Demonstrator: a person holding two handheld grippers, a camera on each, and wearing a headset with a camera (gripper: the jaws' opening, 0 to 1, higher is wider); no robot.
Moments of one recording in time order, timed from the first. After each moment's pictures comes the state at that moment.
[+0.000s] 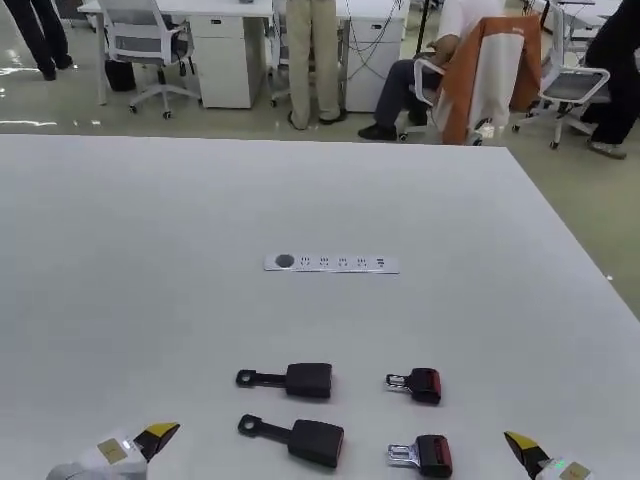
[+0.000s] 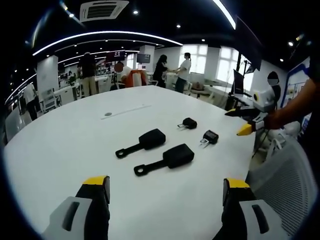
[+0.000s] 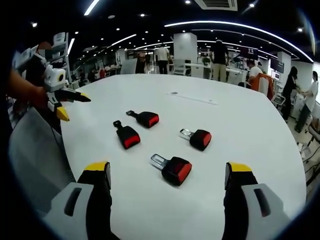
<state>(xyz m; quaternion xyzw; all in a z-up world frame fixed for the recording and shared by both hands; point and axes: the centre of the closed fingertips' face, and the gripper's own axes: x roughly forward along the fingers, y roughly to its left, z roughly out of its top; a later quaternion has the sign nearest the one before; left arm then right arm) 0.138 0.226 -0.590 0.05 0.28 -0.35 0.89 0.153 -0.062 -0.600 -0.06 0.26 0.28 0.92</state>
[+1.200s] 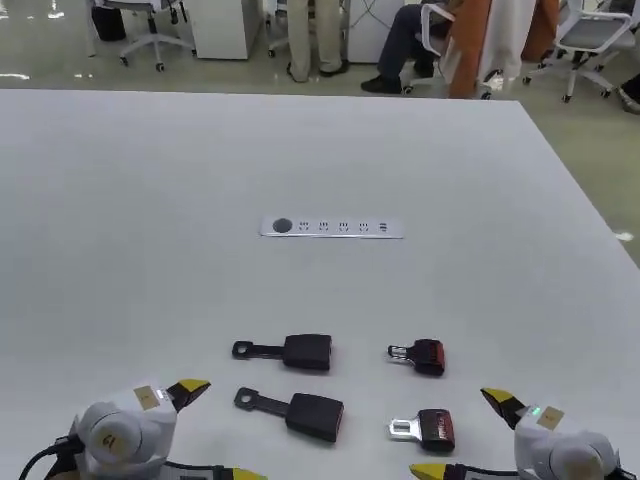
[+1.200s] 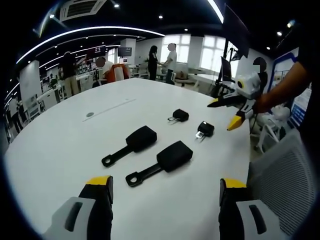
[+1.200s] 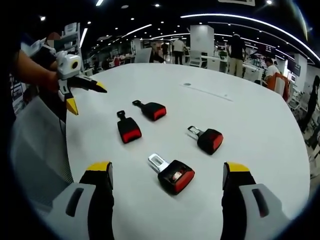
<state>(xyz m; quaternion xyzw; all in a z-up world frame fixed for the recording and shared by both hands) 0.166 0.199 -0.610 0.09 0.31 -0.42 0.85 0.178 -0.048 -0.623 -0.09 0.29 0.35 0.89</state>
